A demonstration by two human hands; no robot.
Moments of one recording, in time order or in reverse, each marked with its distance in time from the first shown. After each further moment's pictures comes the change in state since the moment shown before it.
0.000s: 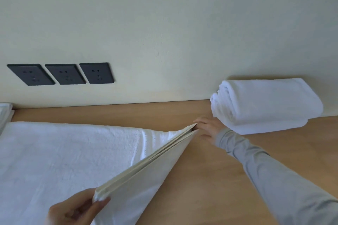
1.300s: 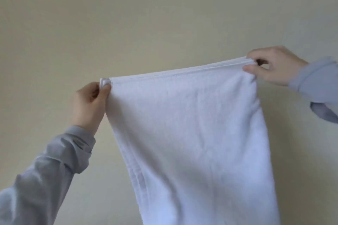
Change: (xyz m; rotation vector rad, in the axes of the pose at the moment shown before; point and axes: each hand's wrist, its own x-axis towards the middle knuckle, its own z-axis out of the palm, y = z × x) left_hand 0.208 0.359 -0.294 -0.259 0.814 0.837; right_hand -0.091 -0.181 -0.603 -0.328 1.117 -0.249
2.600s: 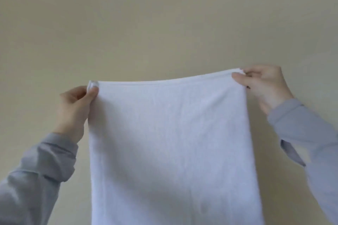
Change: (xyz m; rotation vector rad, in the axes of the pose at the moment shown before) left_hand 0.022 0.022 -0.015 -0.468 -0.139 -0.099; right_hand -0.026 -0.066 -0.012 0.864 0.546 0.523
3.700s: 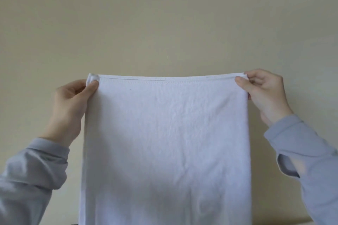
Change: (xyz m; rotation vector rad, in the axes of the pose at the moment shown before) left_hand -0.032 -0.003 -0.012 -0.005 -0.017 -0.079; right_hand -0.031 0.056 -0.007 -0.074 0.043 -0.002
